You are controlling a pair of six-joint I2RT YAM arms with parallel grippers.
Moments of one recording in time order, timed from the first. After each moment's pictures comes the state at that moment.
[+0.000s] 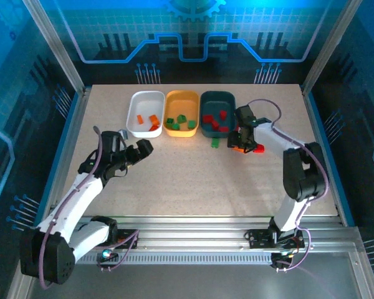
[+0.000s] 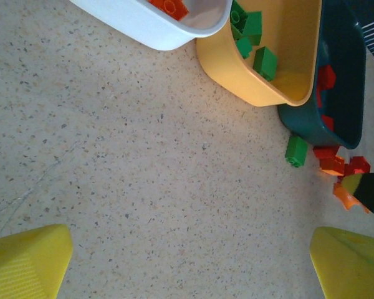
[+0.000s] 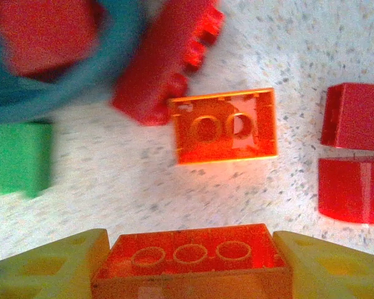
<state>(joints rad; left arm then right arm) -0.14 1.00 0.70 -0.45 0.24 -0.75 0.31 1.73 1.21 -0.67 0.10 0.40</state>
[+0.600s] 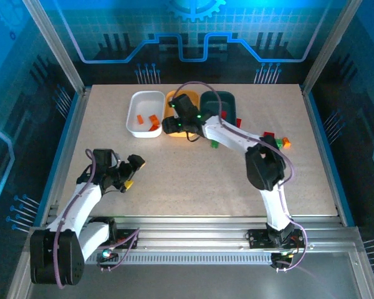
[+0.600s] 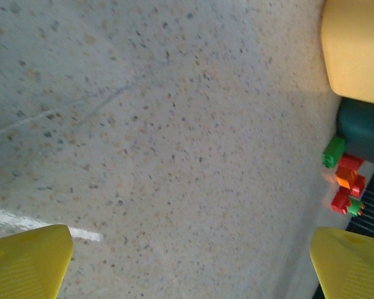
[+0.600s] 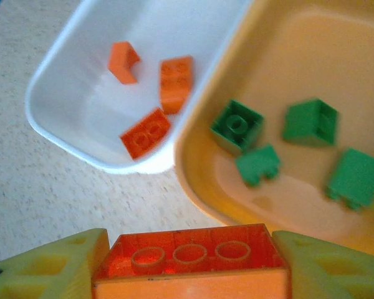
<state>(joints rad) 0.04 0.97 0.46 -0.45 0.48 -0.93 0.71 2.14 1.85 -0.49 0.02 0.33</state>
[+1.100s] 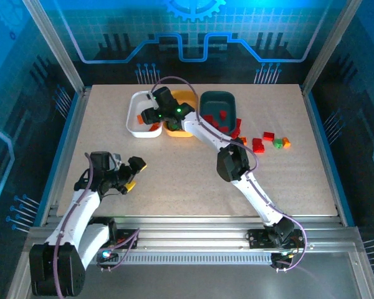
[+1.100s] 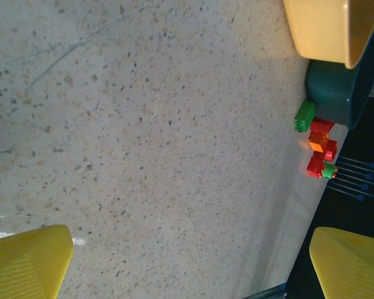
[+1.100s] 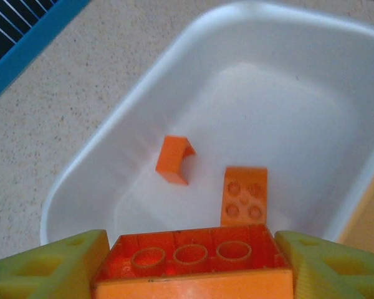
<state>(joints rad) 0.05 0.88 0.43 -0.48 0.58 -0.90 0.73 2.70 2.69 -0.64 -0.05 0.25</state>
